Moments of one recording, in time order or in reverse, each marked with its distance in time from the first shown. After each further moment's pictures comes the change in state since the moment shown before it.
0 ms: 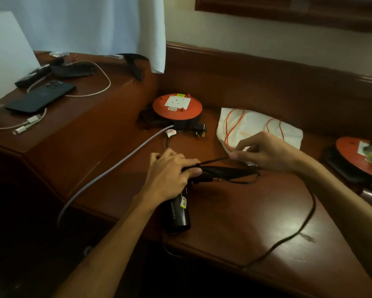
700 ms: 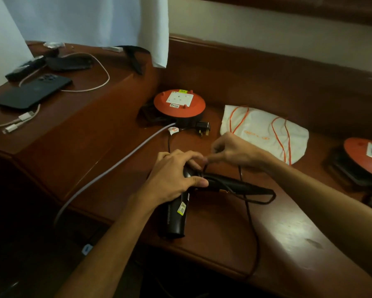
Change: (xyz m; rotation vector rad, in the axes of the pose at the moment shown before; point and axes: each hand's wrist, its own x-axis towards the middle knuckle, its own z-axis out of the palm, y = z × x) left_hand 0.006 -0.009 -0.003 -0.280 -0.030 0.031; right_hand 0.080 0.003 0.057 0.155 -0.191 -0.028
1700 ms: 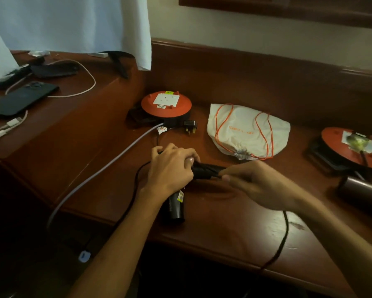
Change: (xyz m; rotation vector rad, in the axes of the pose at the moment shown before) left_hand 0.009 0.027 0.022 0.273 0.067 -0.031; right_hand -0.136 -0.022 0.021 0.005 0.169 -0.032
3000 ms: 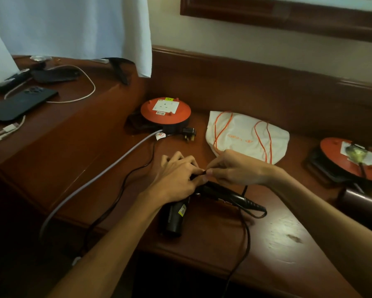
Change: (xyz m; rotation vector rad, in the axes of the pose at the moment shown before) left_hand 0.013 0.007 -0.001 0.068 -0.301 0.133; right_hand 0.072 0.010 -0.018 -0.032 -0.252 0.022
